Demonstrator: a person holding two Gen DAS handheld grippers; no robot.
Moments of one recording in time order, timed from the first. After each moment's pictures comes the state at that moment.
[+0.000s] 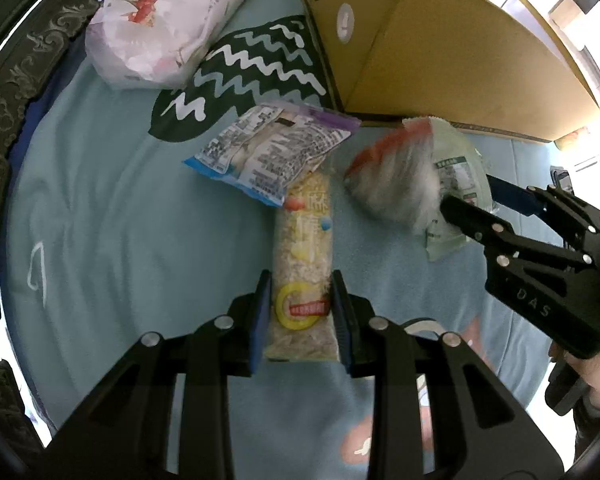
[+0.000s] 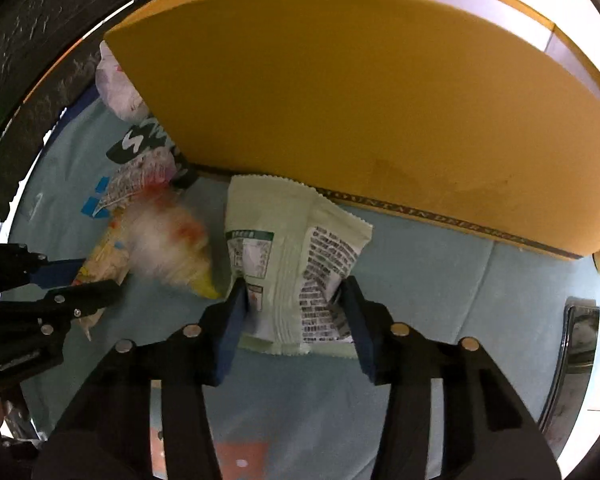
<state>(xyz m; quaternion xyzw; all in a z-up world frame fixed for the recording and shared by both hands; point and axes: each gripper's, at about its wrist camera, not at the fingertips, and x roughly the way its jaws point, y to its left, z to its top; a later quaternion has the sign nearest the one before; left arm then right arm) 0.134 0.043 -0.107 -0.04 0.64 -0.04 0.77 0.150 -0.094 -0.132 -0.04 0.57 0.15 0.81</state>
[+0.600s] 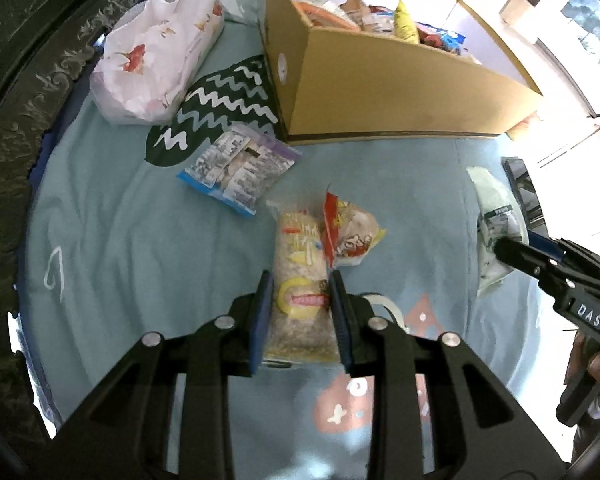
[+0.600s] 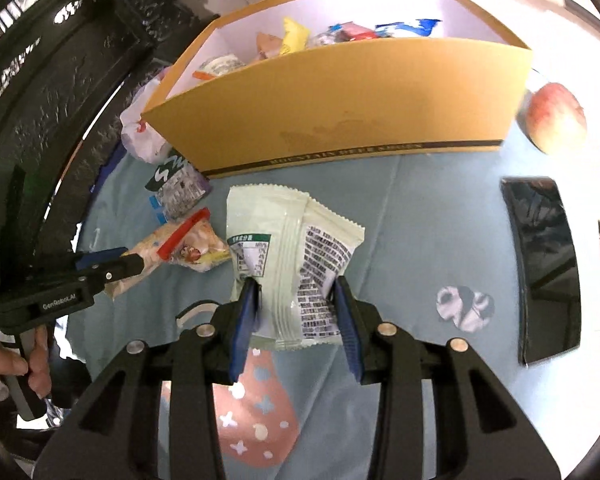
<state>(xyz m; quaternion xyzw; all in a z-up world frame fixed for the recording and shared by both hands) 0.095 0.040 -0.046 -0.02 0.60 -0.08 0.80 0.066 -0.180 -0.073 0.11 0.55 0.12 0.82</state>
